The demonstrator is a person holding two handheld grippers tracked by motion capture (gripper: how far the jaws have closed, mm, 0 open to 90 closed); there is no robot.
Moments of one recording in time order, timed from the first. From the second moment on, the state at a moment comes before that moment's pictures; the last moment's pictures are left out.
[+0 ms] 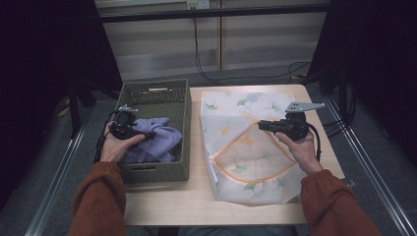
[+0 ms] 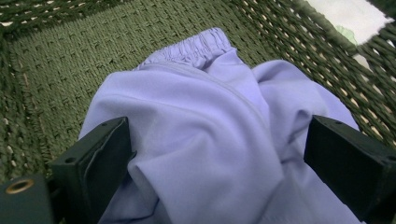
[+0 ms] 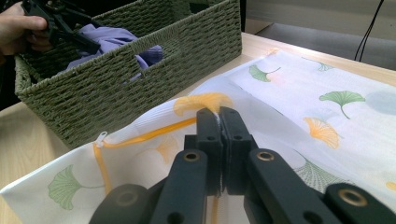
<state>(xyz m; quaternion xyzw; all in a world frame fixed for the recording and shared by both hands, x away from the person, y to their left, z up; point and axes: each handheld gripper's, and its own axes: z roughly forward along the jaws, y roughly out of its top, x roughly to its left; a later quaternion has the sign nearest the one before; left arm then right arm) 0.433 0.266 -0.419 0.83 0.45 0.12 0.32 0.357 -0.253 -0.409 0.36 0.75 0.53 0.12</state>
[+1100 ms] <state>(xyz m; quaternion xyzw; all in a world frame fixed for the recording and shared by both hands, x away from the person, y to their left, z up) 0.441 0.239 -0.477 0.91 0.39 0.07 0.15 0.356 -0.248 -0.409 0.35 0.77 0.53 0.12</state>
